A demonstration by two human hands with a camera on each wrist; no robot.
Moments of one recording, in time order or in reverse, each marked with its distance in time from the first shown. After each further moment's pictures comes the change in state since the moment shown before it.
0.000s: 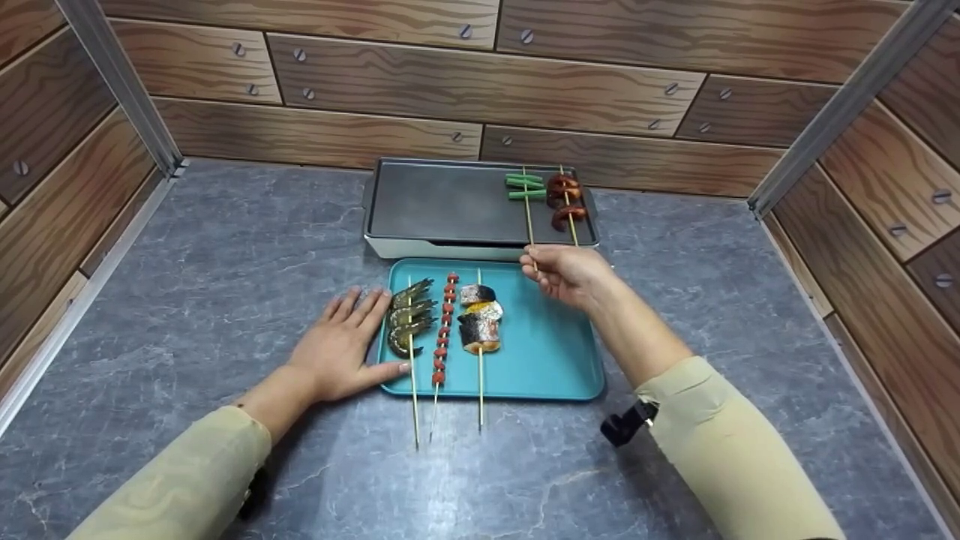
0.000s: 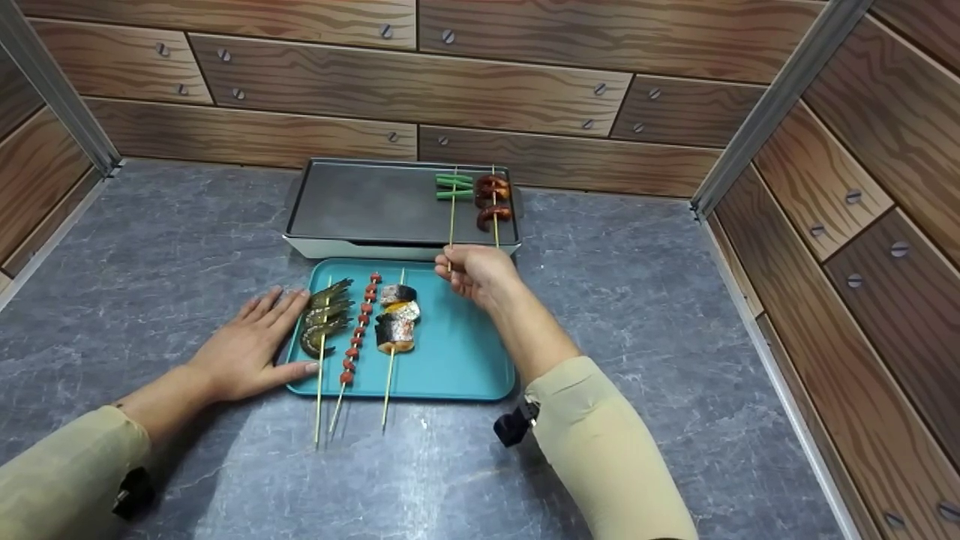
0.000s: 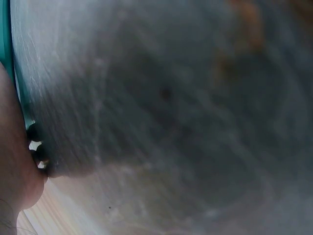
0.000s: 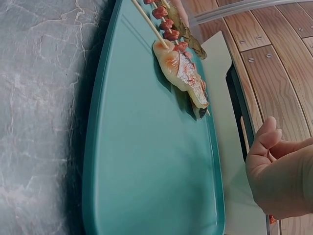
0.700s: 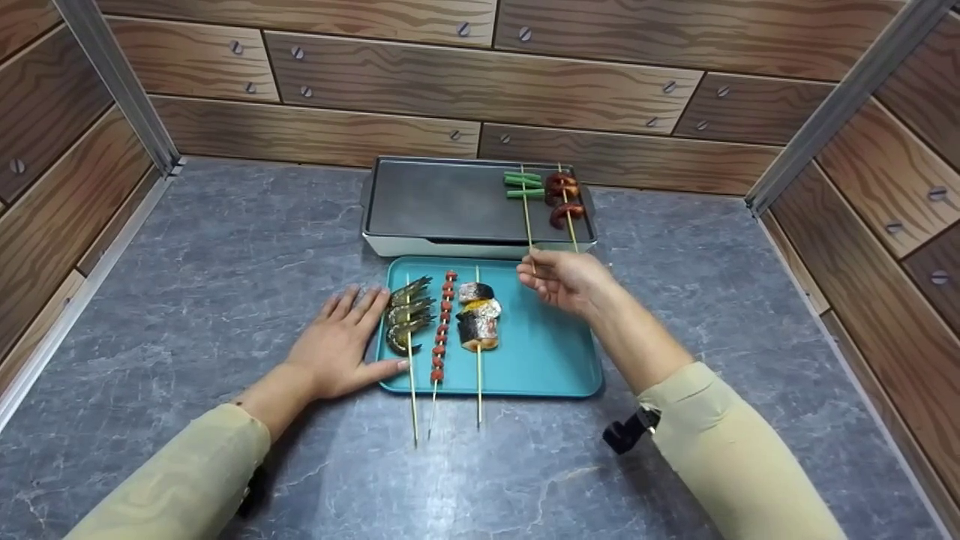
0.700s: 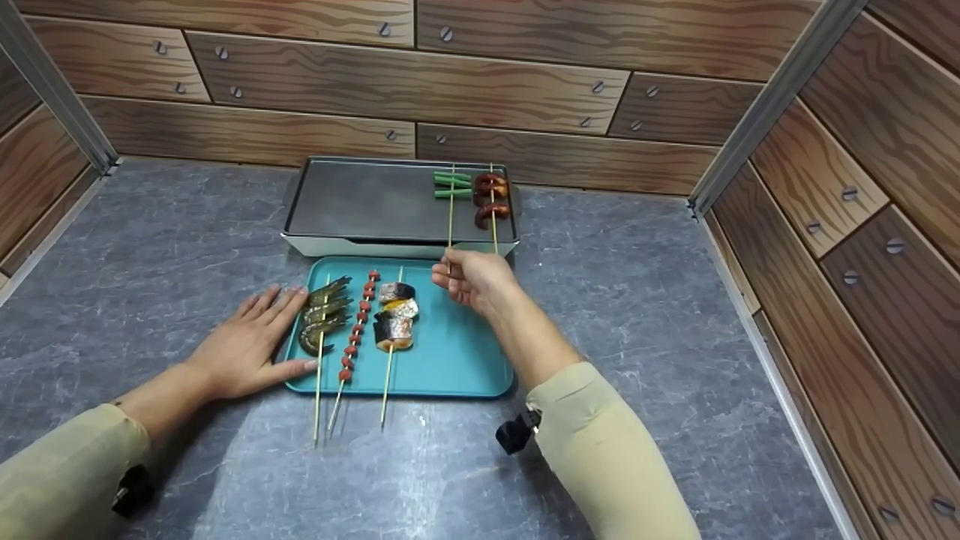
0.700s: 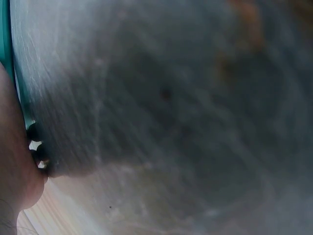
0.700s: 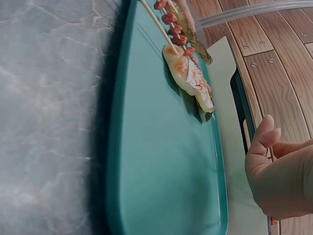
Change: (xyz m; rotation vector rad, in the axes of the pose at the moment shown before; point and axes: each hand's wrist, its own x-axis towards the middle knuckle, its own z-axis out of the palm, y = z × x) left_hand 0.000 0.001 -0.002 -0.006 -0.004 -0.012; right_hand -0.009 0.008 0.000 -0.004 0.024 0.023
